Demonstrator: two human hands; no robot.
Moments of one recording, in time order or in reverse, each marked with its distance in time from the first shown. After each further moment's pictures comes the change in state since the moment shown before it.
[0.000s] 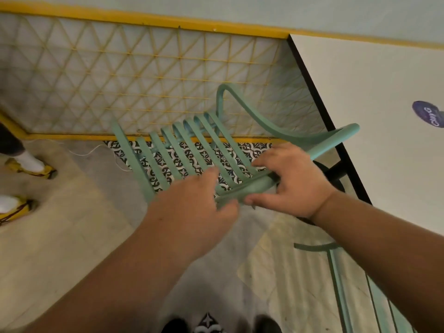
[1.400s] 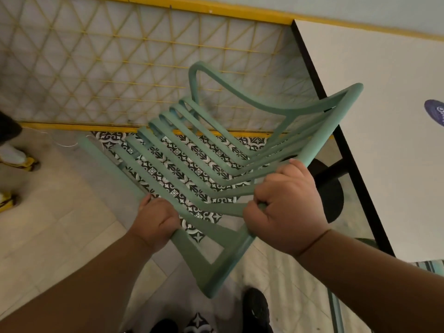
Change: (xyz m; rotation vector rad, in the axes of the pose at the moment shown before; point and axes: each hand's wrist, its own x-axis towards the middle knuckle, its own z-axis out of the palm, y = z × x) left_hand 0.092 -0.158 0.178 -0.117 0.099 0.184; right_hand -0.011 -0.012 0.034 -0.071 0.222 0.165
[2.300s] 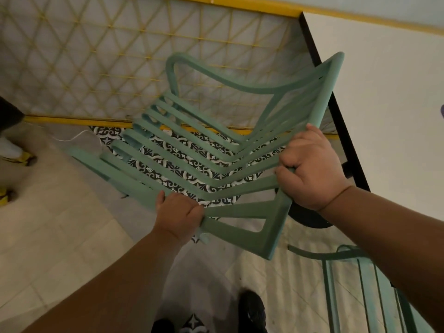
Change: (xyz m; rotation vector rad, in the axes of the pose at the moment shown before) left_hand 0.052 0.062 0.016 -0.088 -0.017 -0.260; right_hand 0.070 0.096 0.016 0.007 0.035 -0.153
